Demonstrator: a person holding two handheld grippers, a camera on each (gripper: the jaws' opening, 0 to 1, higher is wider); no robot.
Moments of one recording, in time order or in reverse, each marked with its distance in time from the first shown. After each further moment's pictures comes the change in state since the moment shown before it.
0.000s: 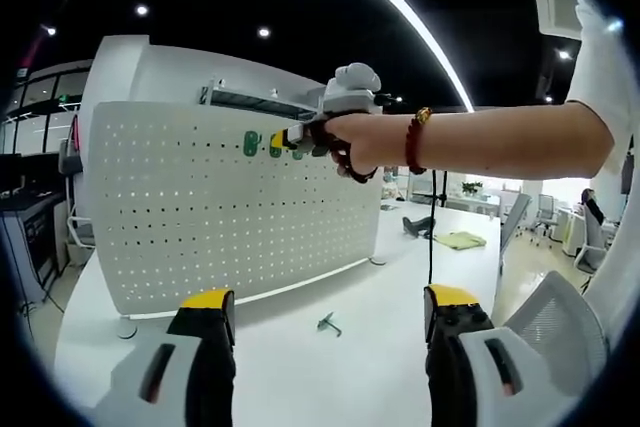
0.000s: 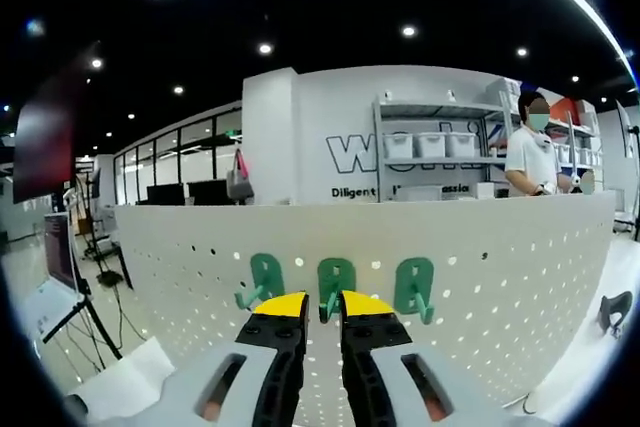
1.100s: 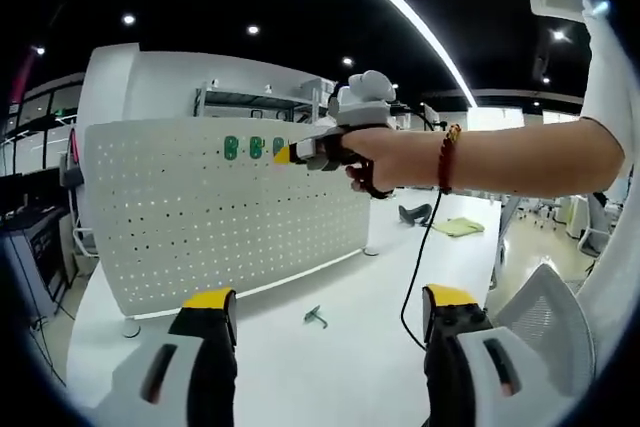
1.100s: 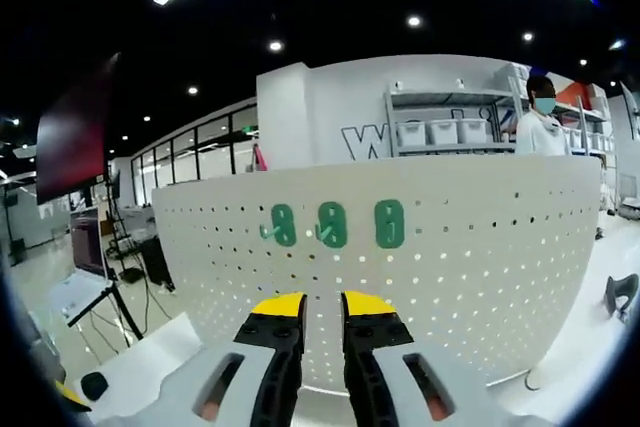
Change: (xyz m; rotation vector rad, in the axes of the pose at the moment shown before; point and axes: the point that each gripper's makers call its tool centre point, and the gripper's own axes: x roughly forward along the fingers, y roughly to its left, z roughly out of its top) left arm -0.011 -0.044 0.004 0.056 0.044 0.023; right arm -0.067 -0.006 -0.035 0.040 0.028 0.089
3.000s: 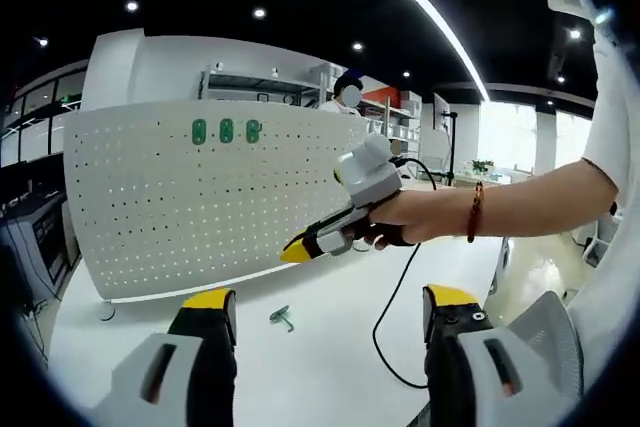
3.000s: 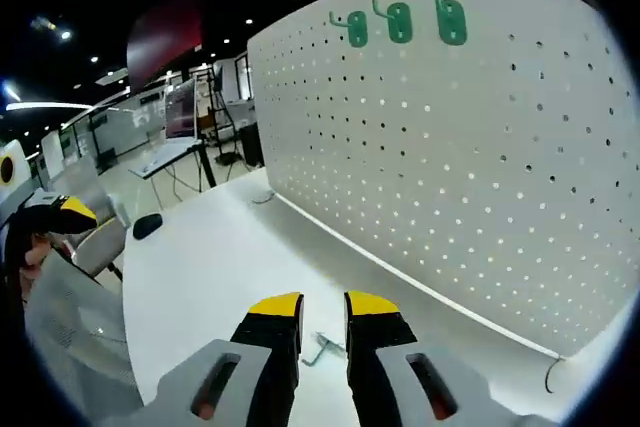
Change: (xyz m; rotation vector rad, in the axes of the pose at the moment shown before) left arm 0.046 -0.052 -0.005 -0.041 0.074 0.044; right arm -0.046 -0.007 -0.165 -0.200 0.450 0.524
